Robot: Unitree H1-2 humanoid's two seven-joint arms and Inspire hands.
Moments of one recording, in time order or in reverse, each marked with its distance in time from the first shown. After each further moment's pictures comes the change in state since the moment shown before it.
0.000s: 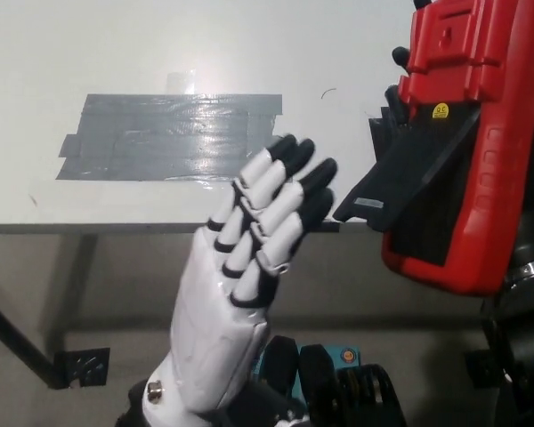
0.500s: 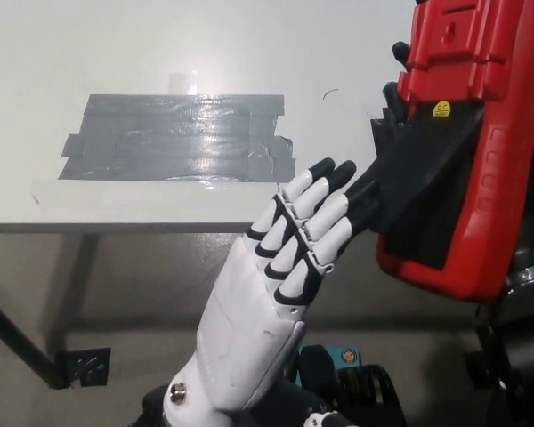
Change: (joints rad) left_arm 0.034 -0.026 -0.002 0.033 0.021 -0.021 -0.059; right_arm -0.001 0.028 0.005 -0.034 -0.001 -0.007 -0.027
